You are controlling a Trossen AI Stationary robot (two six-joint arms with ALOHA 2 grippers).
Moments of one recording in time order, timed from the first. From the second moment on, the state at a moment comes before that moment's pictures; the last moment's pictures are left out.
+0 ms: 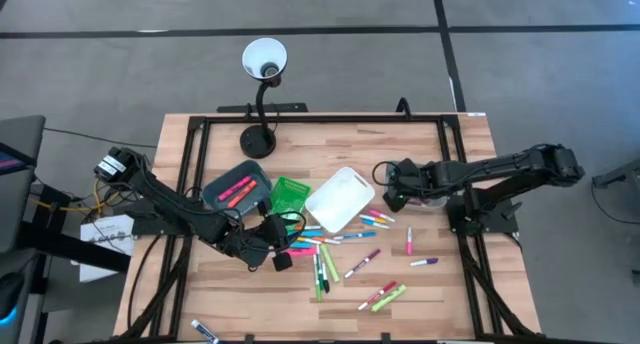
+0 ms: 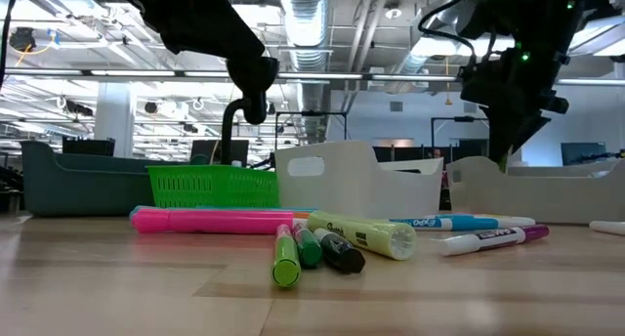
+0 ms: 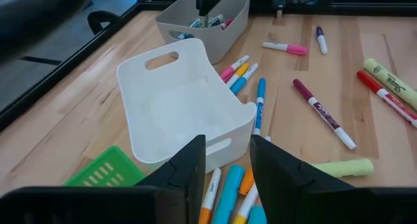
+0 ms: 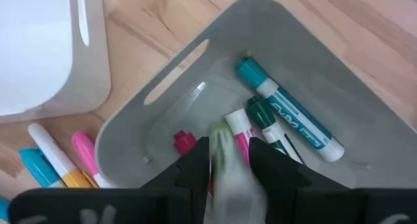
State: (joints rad) left arm -0.54 1.46 0.84 -0.03 -0.81 -0.34; right arm 0.01 1.22 0.75 -0.90 0.40 0.86
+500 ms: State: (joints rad) left arm -0.54 1.46 0.84 -0.02 -0.73 -0.34; right arm 0.01 1.22 0.75 -1.04 0.42 0.81
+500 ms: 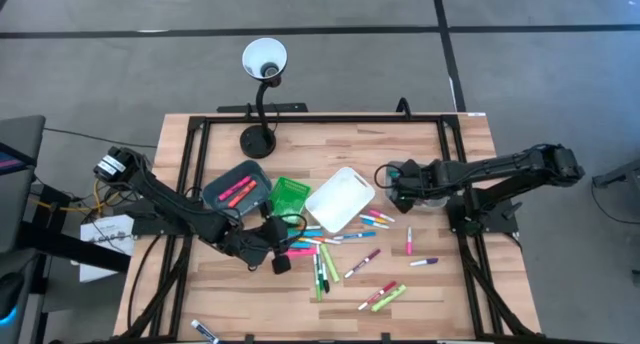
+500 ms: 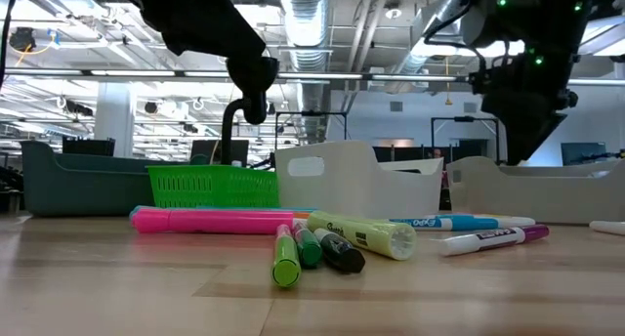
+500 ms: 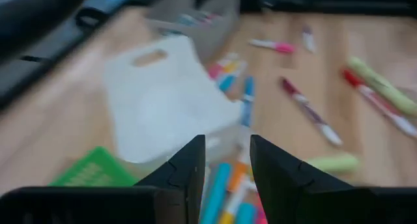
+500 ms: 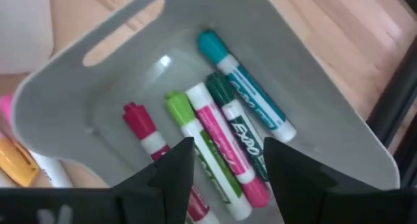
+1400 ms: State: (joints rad) left arm -0.90 1.59 0.90 -0.38 0.51 -1.07; right arm 0.19 1.21 0.92 -0.70 0.63 0.52
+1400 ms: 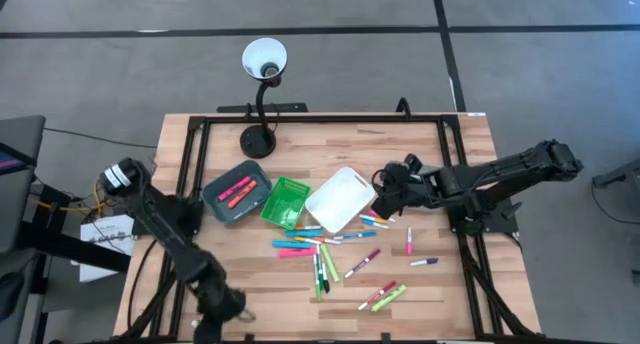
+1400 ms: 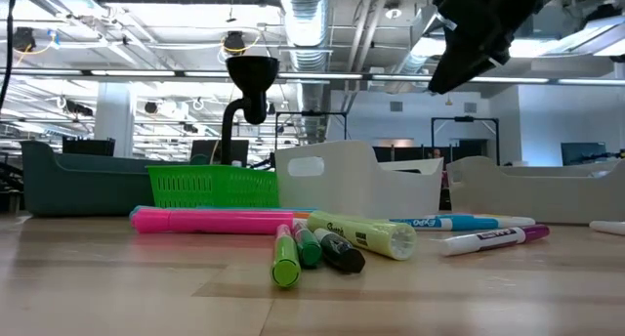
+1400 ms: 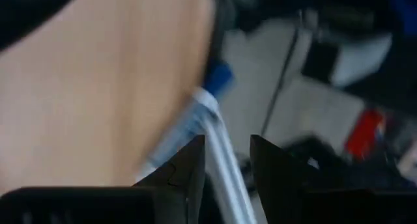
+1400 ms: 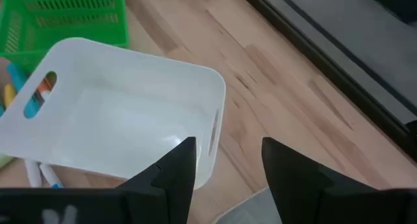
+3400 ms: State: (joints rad) left arm -1.04 1.73 1.05 -0.64 0.13 -2.28; right arm 0.12 1.21 0.92 -0.62 0.60 0.37
